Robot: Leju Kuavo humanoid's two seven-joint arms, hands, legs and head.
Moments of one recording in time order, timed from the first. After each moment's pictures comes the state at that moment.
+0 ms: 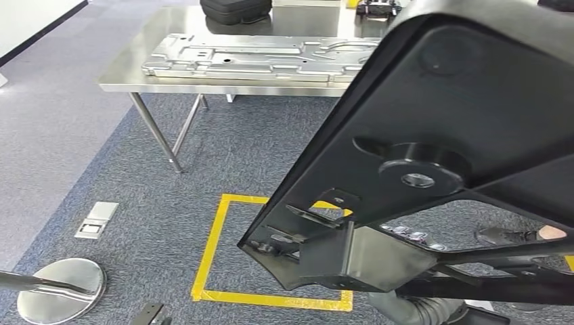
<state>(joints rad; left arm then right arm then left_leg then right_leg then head) -0.09 -0.13 1.23 -0.22 -1.07 -0.09 -0.24 -0.05 -0.04 0.50 -2.03 -0.18 0.41 -0.52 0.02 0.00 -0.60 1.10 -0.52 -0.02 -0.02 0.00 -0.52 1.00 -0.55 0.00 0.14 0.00</state>
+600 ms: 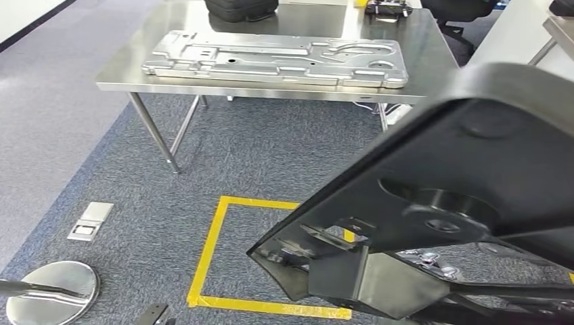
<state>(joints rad) -0.09 -0.16 1.23 -0.22 -1.09 -0.08 -0.22 0.05 -0.08 0.49 -2.10 -0.13 0.38 -0.56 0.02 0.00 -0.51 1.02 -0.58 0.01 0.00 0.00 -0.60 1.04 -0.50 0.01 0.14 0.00</state>
